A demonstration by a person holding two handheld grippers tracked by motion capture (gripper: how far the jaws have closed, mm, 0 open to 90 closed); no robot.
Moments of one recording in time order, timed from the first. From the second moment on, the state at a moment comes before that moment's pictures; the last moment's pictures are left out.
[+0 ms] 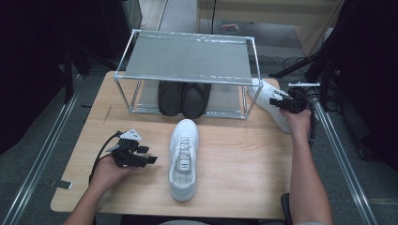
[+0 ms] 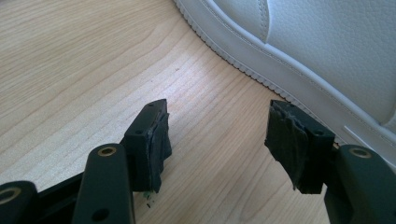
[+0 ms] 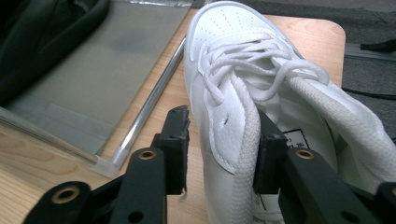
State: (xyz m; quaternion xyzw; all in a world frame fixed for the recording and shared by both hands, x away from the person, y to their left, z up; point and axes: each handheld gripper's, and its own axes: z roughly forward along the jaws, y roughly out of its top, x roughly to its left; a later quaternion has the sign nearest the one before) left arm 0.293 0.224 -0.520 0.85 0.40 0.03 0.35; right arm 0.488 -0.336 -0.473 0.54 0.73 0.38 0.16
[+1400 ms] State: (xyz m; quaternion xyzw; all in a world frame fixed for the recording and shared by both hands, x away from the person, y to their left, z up) left arm 0.298 0.223 -0.517 0.85 0.39 0.03 0.36; right arm 0.449 -0.348 -0.445 0.55 0.71 0.39 0.19
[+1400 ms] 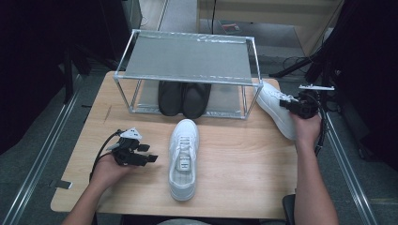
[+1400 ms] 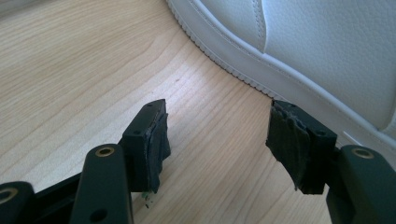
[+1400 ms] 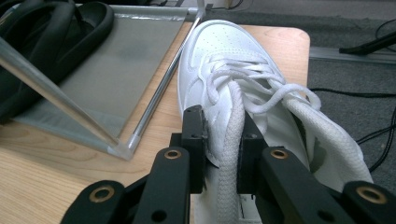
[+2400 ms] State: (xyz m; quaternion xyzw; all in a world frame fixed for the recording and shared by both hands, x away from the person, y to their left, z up) left arm 0.322 0.209 -0.508 0.84 0.37 0.05 0.41; right arm 0.367 -0.361 -0.435 0.55 0.71 0.38 0.21
